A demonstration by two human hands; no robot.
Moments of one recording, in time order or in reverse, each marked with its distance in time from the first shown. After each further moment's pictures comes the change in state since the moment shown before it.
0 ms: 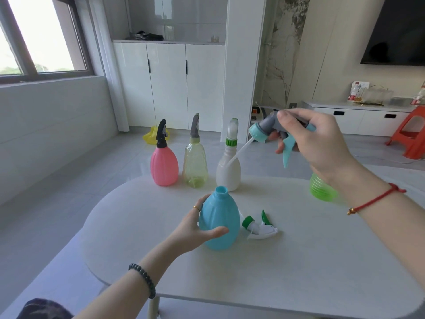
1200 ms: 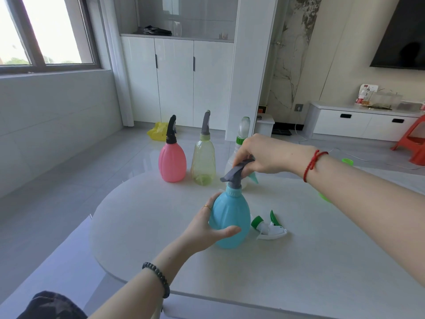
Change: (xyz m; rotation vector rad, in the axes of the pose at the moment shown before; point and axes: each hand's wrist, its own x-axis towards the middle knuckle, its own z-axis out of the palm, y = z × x) left_hand 0.002 -0.005 0.003 0.006 0.023 0.019; right_hand 0.041 0.023 0.066 -0.976 -0.868 -0.064
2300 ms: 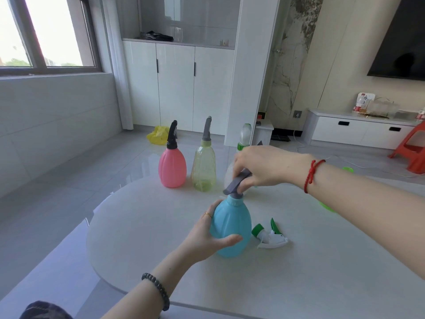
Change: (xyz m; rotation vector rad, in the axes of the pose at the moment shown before) left_hand 0.002 -0.003 0.001 -0.001 0.014 -0.005; right_hand 0.003 -0.012 0.000 -0.339 -0.092 -0.052
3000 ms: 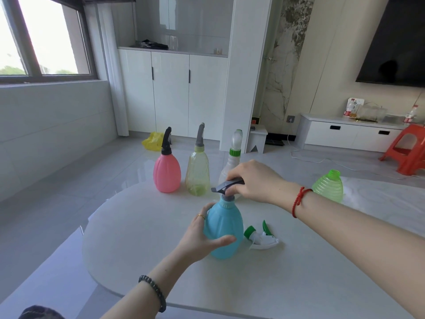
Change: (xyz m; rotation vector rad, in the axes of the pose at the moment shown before) left_hand -0.006 0.012 0.003 0.088 0.054 -0.029; right_hand -0.012 -0.007 0.030 0.324 0.286 0.145
